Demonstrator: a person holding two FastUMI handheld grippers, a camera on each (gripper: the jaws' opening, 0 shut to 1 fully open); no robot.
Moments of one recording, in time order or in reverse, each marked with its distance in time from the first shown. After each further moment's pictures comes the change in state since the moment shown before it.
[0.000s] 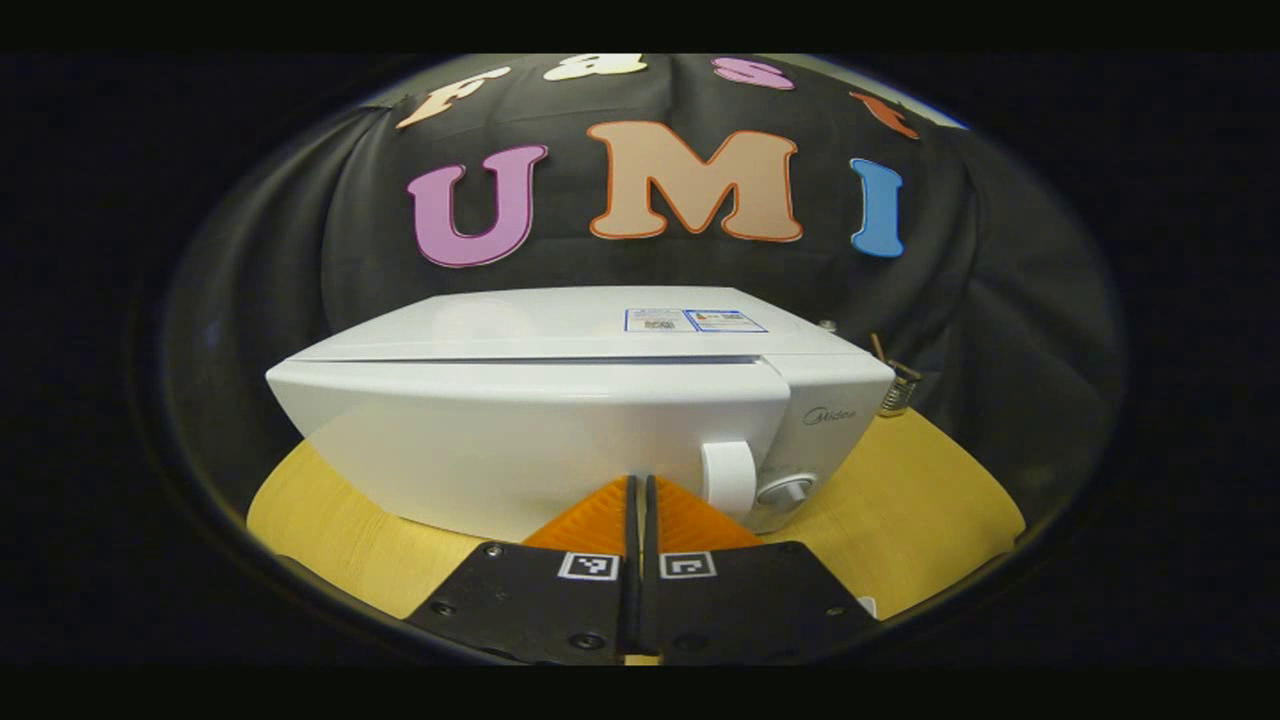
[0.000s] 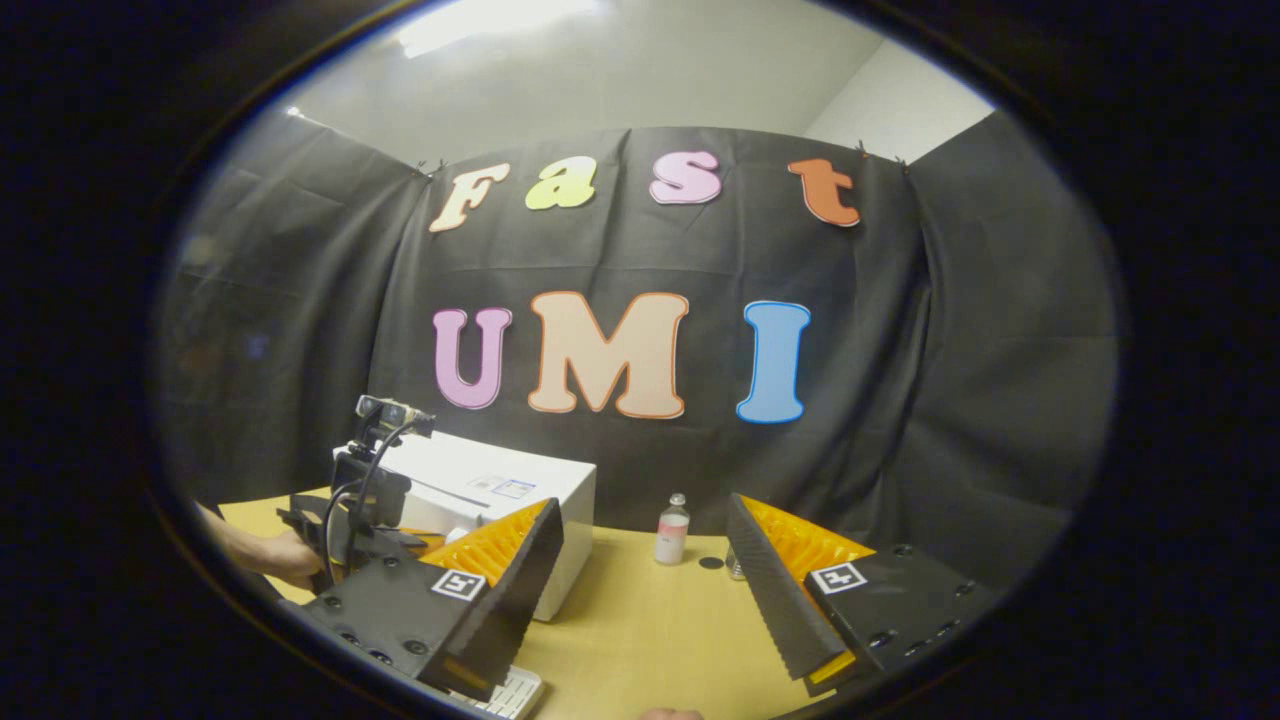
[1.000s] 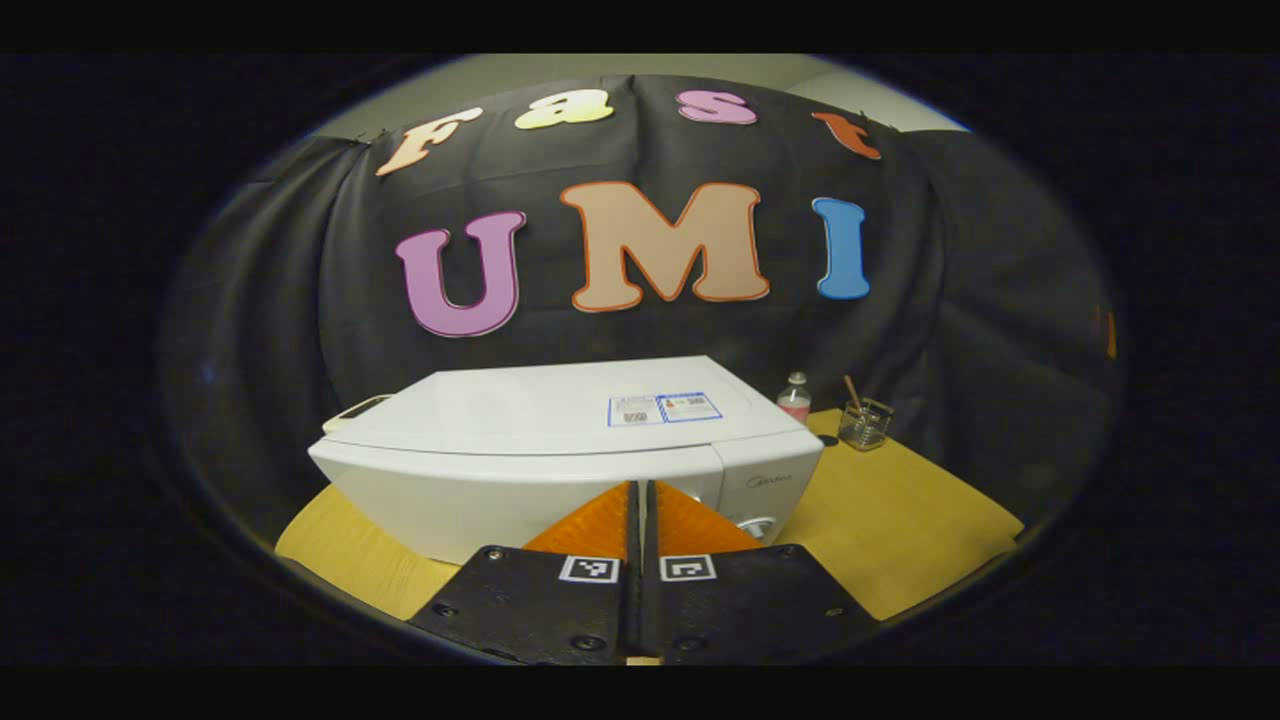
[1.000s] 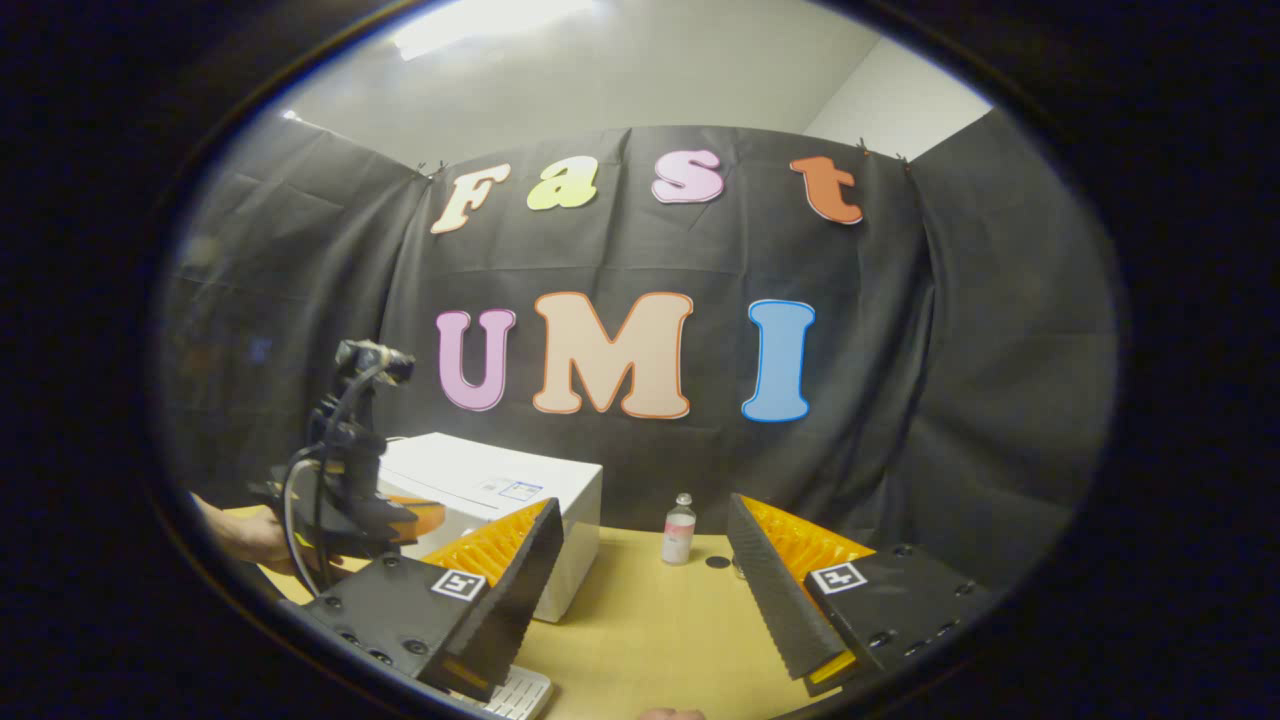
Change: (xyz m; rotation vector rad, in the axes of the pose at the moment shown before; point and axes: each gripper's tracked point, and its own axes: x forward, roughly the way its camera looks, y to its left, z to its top) left arm -0.061 -0.012 0.082 0.064 -0.206 -0.023; right arm 0.001 0.009 0.008 0.012 -0.003 0.014
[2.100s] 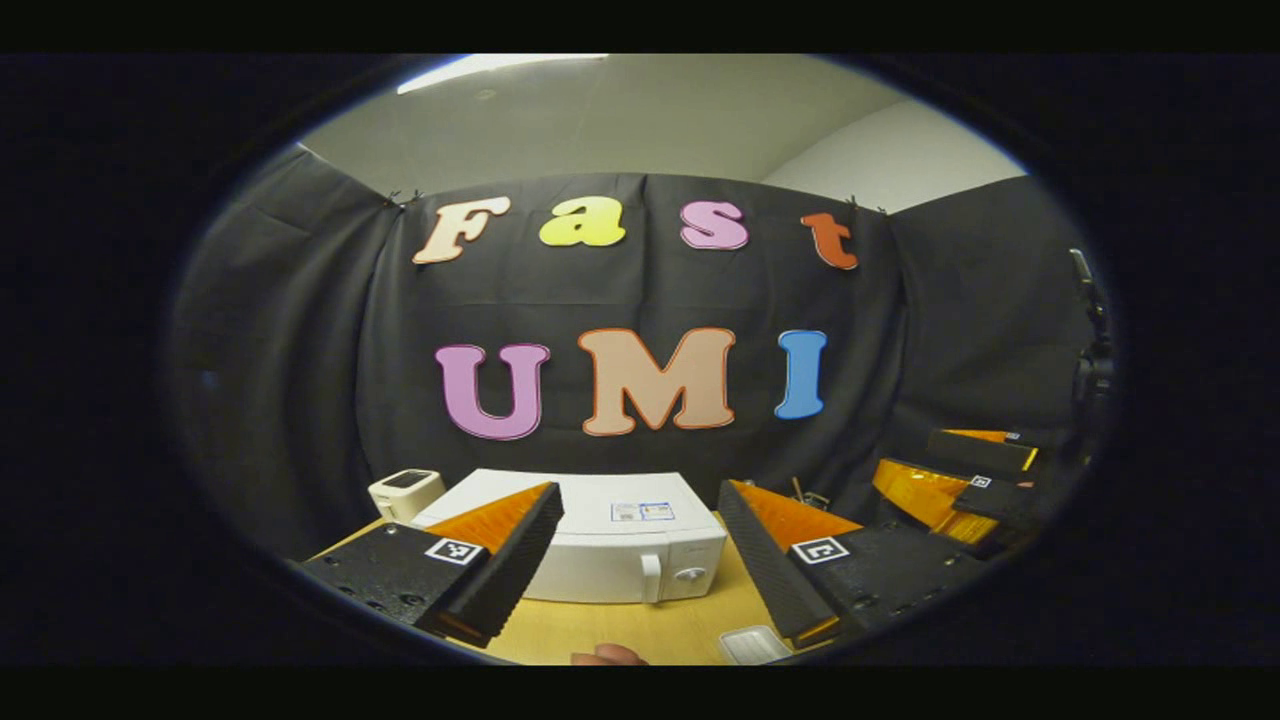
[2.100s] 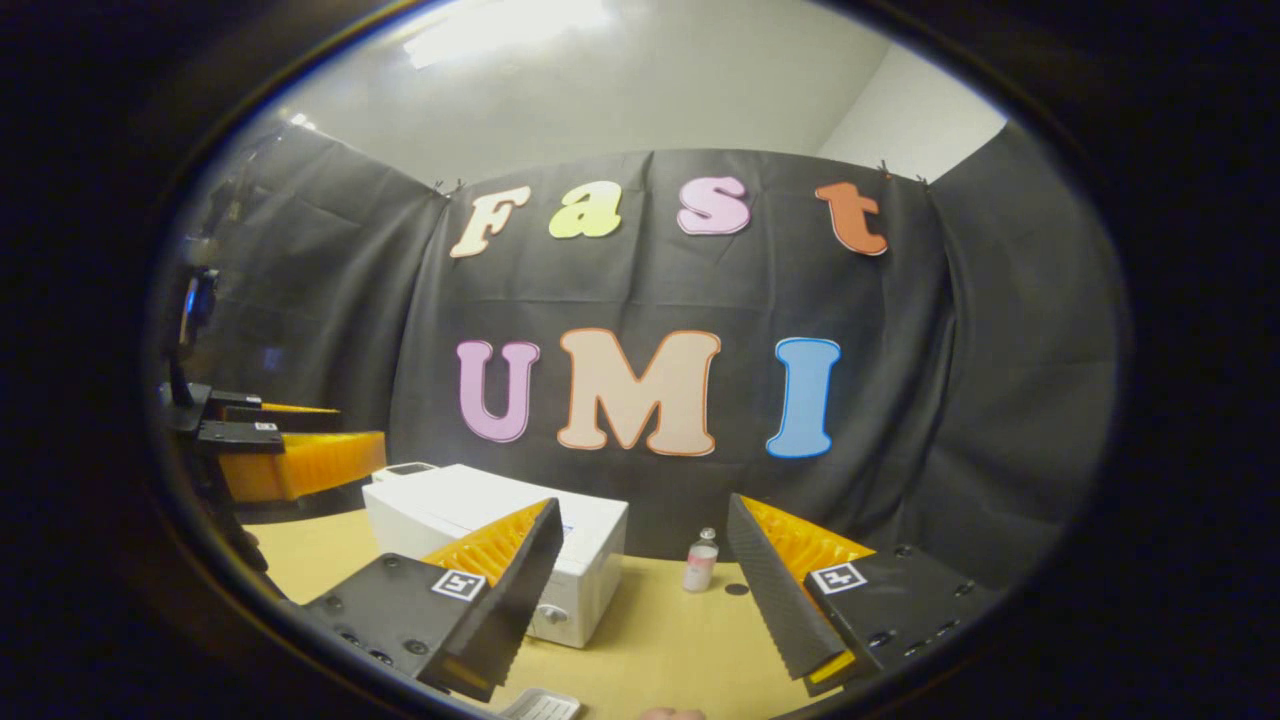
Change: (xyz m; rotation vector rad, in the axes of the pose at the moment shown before) left arm -0.155 -0.017 0.133 -0.052 -0.278 -0.020; right arm 0.006 0.036 0.052 -0.004 -0.062 0.044
